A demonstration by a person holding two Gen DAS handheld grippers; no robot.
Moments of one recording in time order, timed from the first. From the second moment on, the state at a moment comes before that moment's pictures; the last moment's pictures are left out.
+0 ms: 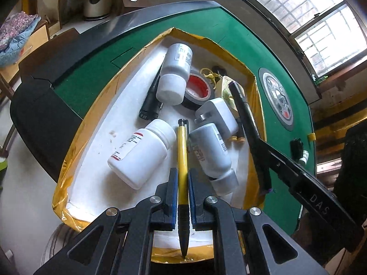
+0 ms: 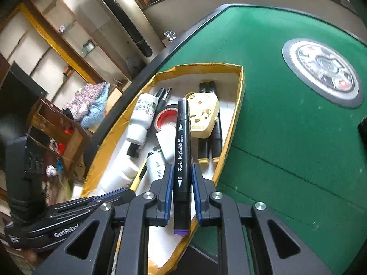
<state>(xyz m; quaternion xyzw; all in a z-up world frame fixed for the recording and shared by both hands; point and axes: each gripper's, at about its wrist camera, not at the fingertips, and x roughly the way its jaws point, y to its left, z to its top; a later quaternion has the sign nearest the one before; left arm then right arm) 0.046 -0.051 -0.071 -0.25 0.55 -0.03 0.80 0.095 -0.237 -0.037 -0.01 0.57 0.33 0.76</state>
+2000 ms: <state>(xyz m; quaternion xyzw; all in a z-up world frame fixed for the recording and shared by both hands) 0.061 -0.247 -0.011 -0.12 0.51 -0.21 0.83 0.139 -0.526 -0.032 0.23 0.52 0.14 0.81</state>
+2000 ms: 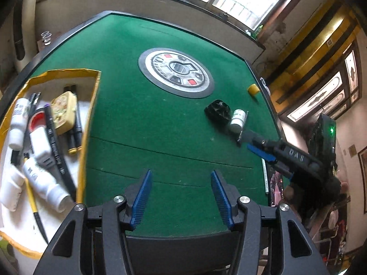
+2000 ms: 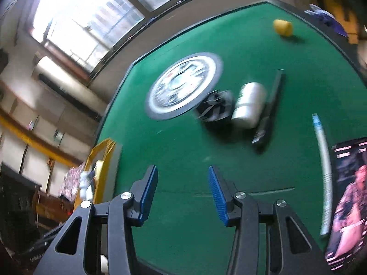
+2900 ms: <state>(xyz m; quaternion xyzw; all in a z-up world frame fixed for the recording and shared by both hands) 0.081 -0.267 -0.028 -0.11 0.54 -0.21 0.81 0.215 -0.570 -0.086 0.19 0.57 -0.04 0.80</state>
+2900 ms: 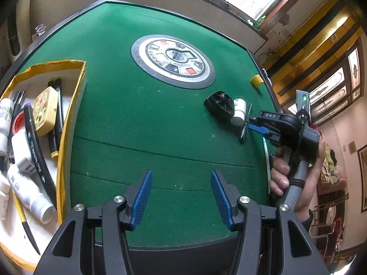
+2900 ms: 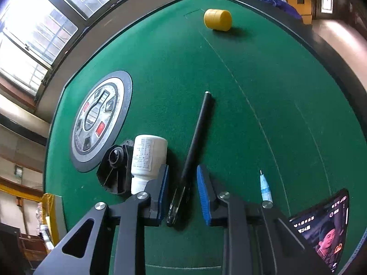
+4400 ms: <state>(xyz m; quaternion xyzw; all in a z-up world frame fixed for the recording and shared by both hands) 0.195 -0.417 -0.075 0.12 0.56 -0.25 0.78 0.164 -0.560 -0.080 0.17 0.57 -0.02 0.81</state>
